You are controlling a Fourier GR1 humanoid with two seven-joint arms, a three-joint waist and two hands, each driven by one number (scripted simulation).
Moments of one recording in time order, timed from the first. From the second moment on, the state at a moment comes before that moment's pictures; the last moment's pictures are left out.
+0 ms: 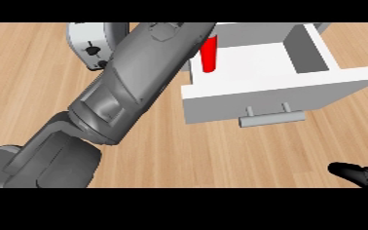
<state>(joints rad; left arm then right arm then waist) -1.61 0.00 -0.30 -0.33 0.44 0.62 0.09 -0.05 -0.16 -0.29 -2.24 -0.07 0.09 0.37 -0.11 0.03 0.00</state>
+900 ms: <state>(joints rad) -1.62 0.00 -0.28 -0.32 0.59 0.65 0.00 -0.21 -0.31 -0.11 -2.07 0.35 0.12 0.20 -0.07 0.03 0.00</state>
